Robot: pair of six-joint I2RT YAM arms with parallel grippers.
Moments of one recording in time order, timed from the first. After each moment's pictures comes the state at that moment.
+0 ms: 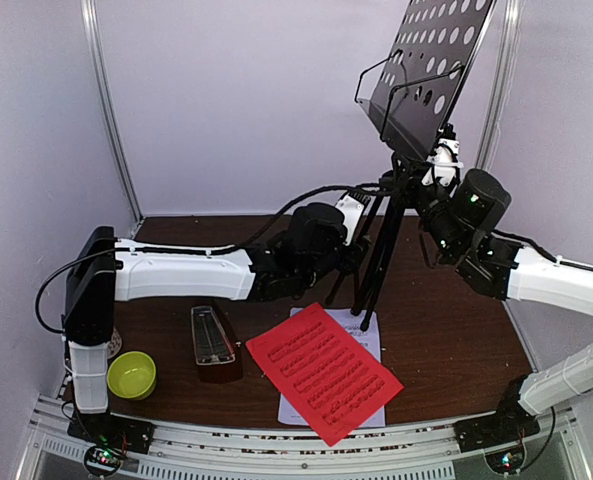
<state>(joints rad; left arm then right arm) -1.12 2.02 1.62 0.17 -0.52 0.06 0.80 1.25 0.97 0.57 0.52 0.08</state>
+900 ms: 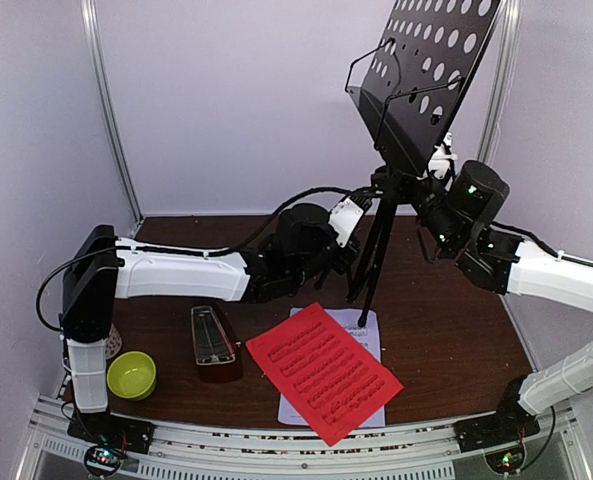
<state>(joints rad) -1.08 2.01 1.53 0.33 -0.41 0.25 0.80 1.26 1.03 0.51 0.48 0.03</state>
